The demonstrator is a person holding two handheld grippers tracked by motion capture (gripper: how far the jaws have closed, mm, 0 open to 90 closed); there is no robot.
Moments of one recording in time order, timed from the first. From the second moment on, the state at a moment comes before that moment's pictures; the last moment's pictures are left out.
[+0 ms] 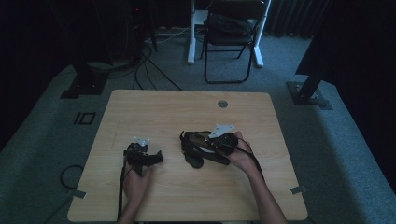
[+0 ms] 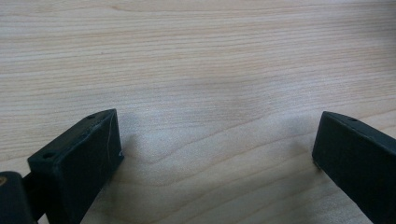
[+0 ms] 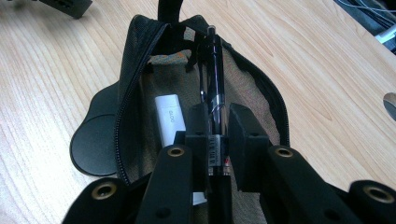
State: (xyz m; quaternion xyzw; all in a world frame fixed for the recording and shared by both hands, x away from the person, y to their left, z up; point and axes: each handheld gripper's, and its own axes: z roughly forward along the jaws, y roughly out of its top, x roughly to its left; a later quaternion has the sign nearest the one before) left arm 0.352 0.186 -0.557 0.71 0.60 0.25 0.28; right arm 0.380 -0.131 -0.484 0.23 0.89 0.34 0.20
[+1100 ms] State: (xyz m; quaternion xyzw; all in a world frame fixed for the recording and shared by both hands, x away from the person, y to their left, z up) left arm 0.351 0.186 -0.557 0.71 0.60 0.25 0.28; right arm 0.321 -0.118 -0.474 0.21 0.86 0.41 0.20
